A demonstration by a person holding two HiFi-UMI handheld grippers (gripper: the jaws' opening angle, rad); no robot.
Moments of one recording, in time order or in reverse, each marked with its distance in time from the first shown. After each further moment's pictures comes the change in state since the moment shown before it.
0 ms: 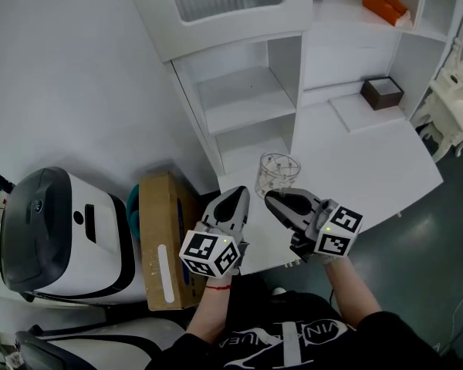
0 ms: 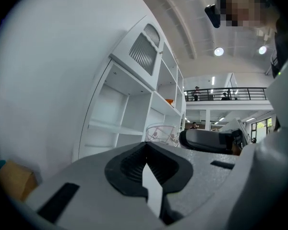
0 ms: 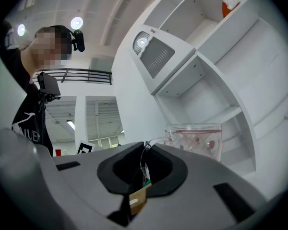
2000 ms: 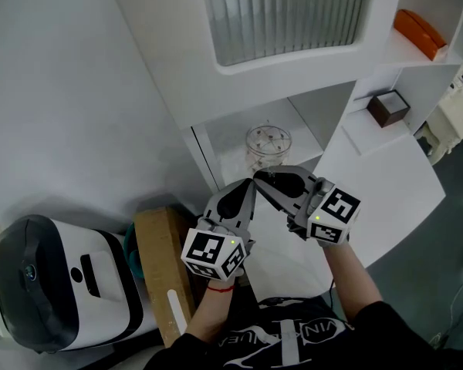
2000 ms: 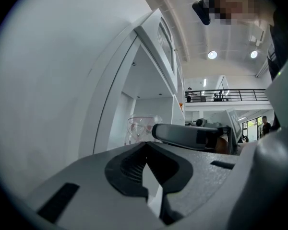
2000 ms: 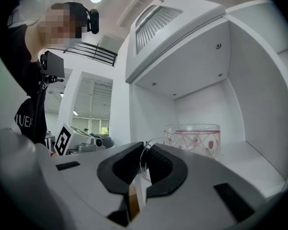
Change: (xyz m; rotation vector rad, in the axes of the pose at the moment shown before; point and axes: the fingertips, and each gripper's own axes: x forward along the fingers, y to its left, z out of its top) left arm 0.112 0.116 0.068 0.033 -0.014 -0.113; right arm 0.159 -0.124 0.064 -0.281 0.097 -0.082
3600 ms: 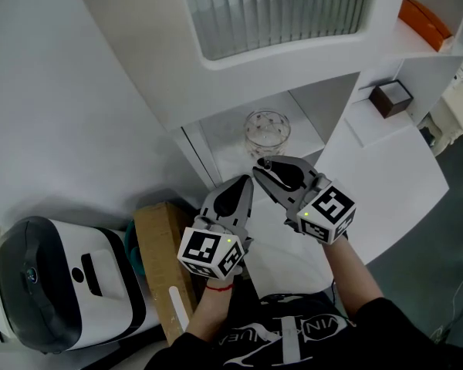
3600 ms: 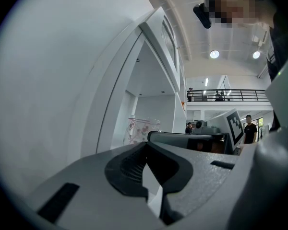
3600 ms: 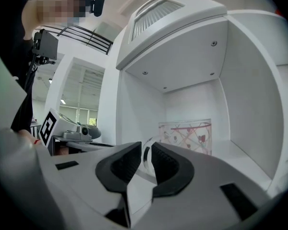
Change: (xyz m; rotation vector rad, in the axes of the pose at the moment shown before) left arm 0.003 0.009 -0.008 -0.015 0.017 0.011; right arm 0.005 -0.027 -0.023 -0.060 0.086 -0.152
